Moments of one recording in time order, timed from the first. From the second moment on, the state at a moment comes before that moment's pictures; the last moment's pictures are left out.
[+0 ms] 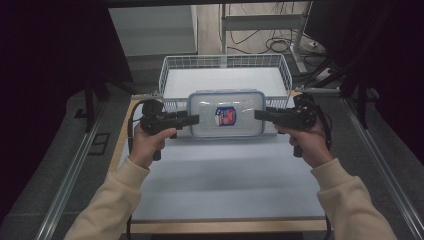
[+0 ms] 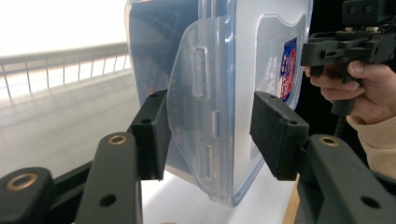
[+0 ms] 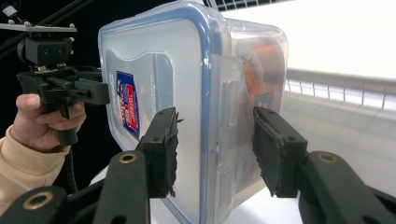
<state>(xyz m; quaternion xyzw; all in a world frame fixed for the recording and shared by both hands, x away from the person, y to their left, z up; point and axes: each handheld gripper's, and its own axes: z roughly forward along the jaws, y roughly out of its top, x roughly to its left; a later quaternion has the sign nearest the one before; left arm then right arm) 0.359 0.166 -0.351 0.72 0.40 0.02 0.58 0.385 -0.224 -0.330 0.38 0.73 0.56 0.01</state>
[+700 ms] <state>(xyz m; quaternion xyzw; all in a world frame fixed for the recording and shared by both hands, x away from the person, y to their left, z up) 0.416 0.173 -0.322 0.72 0.40 0.00 0.57 0.438 -0.217 -0.298 0.40 0.73 0.56 0.01</state>
